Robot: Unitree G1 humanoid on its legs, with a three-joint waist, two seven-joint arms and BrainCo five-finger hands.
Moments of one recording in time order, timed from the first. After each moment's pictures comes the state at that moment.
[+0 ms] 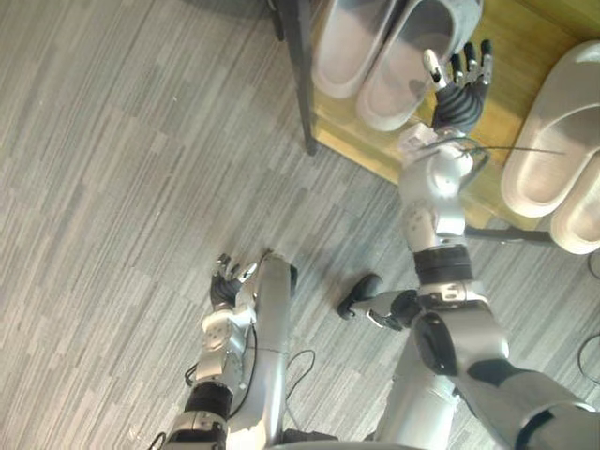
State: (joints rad) left arm -0.19 0.00 0.06 0.59 -0.40 -0.21 0.17; right arm -0.96 -0.12 -0.11 0.43 0.43 -0.21 -0.48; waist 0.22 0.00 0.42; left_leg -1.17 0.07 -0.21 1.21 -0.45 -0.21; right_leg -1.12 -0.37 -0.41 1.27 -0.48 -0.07
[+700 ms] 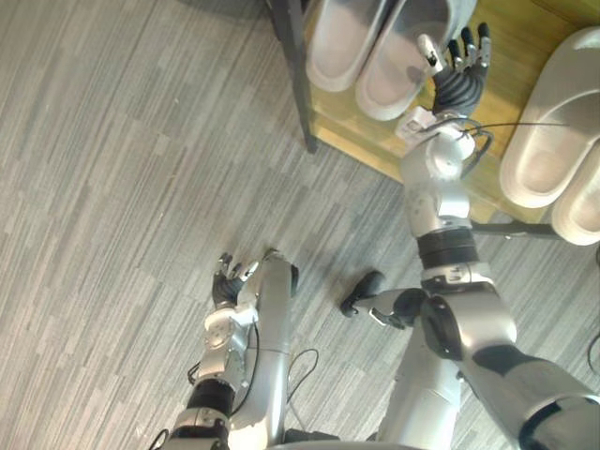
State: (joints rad) left arm -0.21 0.00 0.06 0.62 -0.40 -0.22 0.17; right arm -1.04 -0.16 -0.08 0.52 0.35 -0.17 -0.48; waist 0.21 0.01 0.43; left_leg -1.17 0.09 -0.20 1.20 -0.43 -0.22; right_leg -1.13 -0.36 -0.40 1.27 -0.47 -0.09
